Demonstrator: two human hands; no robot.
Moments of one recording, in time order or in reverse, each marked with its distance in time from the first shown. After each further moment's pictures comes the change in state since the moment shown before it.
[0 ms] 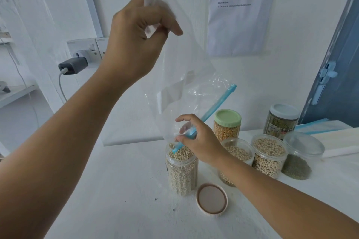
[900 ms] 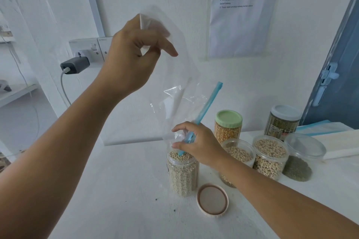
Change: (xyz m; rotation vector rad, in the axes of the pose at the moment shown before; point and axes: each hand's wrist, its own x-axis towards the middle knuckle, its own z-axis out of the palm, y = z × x) left_hand -0.025 -0.010 -0.007 -0.020 -0.125 -0.117; right_hand 0.002 0.008 0.004 -0.160 -0.023 -0.028
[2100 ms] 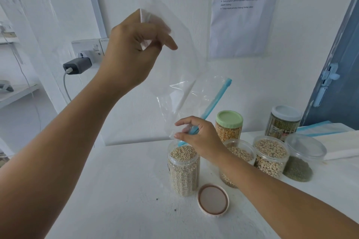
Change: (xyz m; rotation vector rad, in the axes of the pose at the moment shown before) left_hand 0.007 0.003 -0.004 0.028 0.064 0.026; right_hand 0.005 -0.012 -0.003 0.279 0.067 0.100
